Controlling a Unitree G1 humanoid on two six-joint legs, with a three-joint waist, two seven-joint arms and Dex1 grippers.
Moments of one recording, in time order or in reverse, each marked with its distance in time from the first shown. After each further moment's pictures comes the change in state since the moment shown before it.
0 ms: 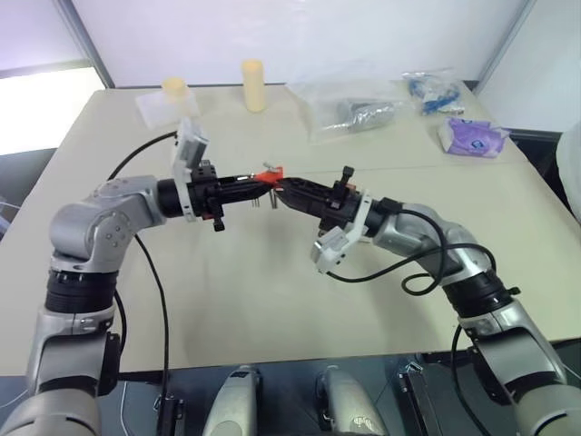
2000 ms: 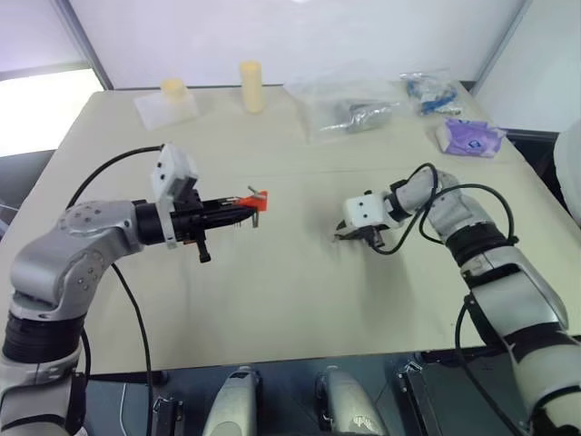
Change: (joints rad) left arm 0.230 0.131 0.057 -0.291 0.013 -0.052 0.094; right arm -0.347 -0.010 0.122 0.816 0.458 0.396 1.122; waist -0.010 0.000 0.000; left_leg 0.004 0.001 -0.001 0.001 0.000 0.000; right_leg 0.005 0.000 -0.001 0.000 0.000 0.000
